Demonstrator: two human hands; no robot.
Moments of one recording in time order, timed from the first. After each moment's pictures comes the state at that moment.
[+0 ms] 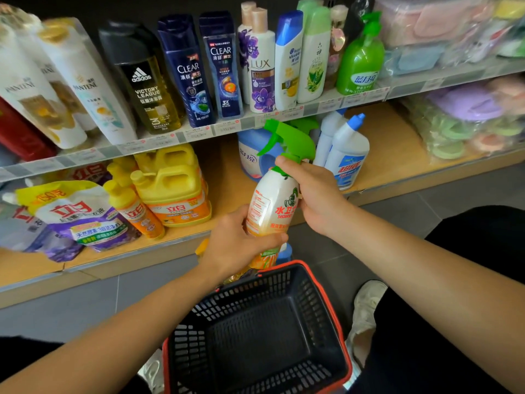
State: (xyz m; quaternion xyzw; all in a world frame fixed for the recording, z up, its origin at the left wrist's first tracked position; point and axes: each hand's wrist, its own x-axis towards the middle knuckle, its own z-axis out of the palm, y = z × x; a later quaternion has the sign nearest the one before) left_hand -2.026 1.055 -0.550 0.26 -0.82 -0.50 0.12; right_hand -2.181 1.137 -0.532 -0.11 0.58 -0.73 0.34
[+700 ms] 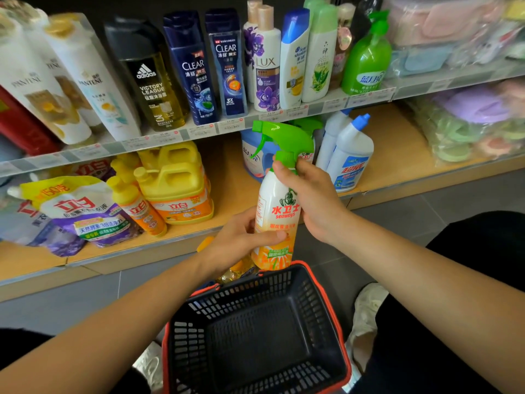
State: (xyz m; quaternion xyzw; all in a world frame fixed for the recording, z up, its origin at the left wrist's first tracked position) left_hand -2.027 1.051 -0.550 0.20 -0.65 -0.73 0.01; right_hand -2.167 1.145 -0.529 -0.21 0.59 -0.71 0.32
